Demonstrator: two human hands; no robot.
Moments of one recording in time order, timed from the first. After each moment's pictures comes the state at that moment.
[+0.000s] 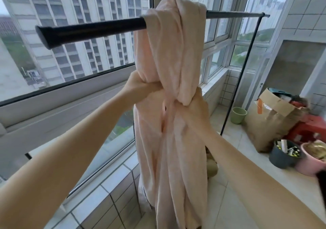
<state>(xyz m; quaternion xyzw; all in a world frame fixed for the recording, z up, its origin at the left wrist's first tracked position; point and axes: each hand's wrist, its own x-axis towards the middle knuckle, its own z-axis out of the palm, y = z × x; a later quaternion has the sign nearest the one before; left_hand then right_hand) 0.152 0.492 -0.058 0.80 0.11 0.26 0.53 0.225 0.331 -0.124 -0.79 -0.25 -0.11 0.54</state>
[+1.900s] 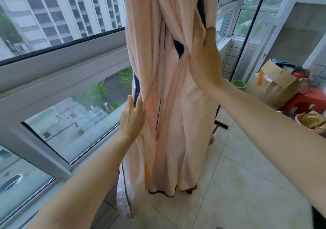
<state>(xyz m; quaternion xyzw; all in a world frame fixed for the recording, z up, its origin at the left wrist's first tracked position) 0.121 0.494 -0.270 0.91 0.15 0.36 0.11 0.247 0.326 -0.110 -0.80 -0.36 -0.38 0.29</state>
